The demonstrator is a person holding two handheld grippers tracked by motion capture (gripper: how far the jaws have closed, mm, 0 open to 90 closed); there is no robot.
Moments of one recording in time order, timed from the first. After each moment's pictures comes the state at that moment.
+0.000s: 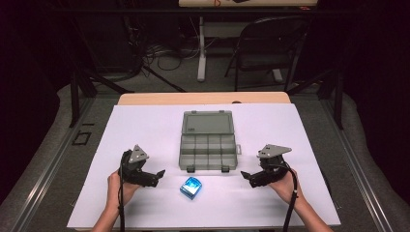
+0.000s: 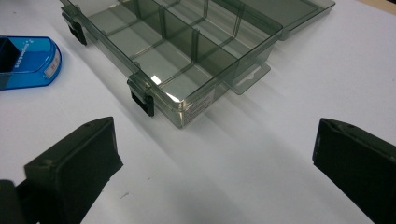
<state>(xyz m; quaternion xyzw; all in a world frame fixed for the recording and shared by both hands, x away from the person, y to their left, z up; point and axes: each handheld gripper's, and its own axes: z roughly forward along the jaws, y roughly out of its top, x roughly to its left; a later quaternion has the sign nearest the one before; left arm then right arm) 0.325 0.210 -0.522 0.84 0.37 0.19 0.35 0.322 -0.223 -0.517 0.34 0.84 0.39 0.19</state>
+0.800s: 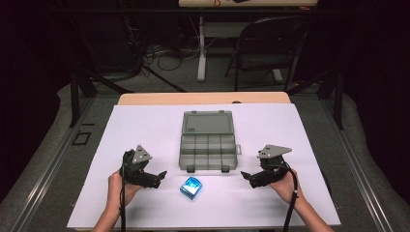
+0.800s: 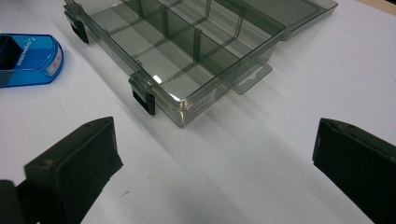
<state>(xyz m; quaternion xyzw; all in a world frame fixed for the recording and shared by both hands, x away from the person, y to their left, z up) 0.317 0.196 -0.509 0.85 0.37 0.19 0.33 0.322 -0.223 -0.518 0.34 0.84 0.39 0.18</state>
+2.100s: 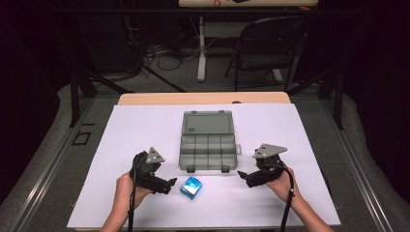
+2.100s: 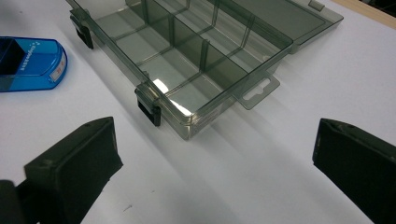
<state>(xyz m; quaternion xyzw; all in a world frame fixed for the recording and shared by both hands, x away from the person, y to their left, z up) 0.303 0.160 -0.491 0.88 0.36 0.13 0.29 0.324 -0.213 -0.516 0.32 0.84 0.39 0.19</state>
